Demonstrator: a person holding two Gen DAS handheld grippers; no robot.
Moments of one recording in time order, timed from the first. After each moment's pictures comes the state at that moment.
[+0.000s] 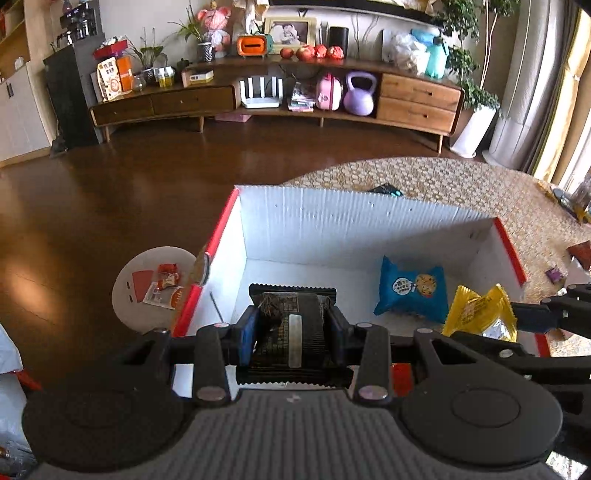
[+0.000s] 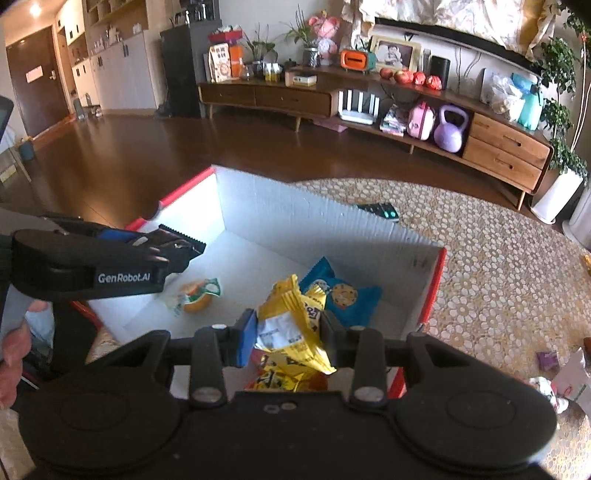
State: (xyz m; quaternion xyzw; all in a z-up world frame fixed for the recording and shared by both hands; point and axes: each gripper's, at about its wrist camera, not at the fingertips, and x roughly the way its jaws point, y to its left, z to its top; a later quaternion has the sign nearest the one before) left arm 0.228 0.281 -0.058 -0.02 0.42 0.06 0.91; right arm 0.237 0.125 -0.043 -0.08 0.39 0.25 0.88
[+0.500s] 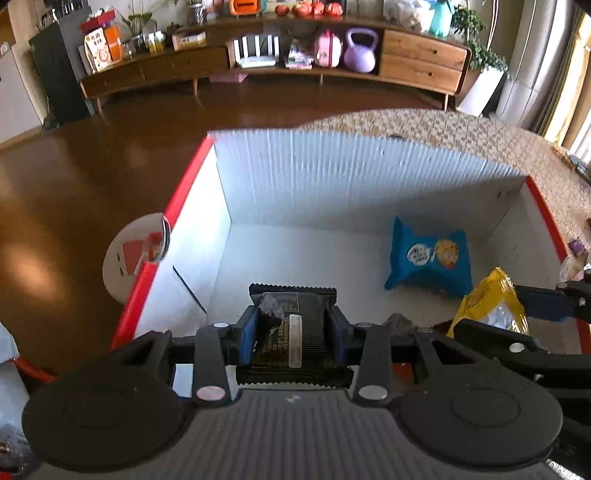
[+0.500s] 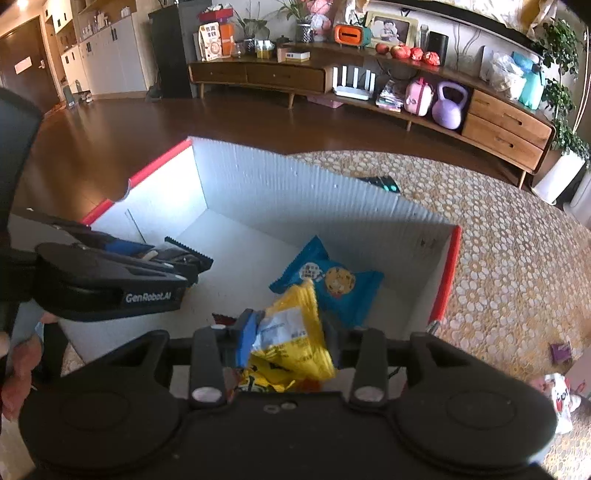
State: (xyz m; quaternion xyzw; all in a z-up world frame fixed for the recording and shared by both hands) left arm 0.259 0.279 -0.098 -0.02 0.48 0.05 0.88; right arm 0.255 0.130 -0.069 -0.08 0.43 0.24 0.87
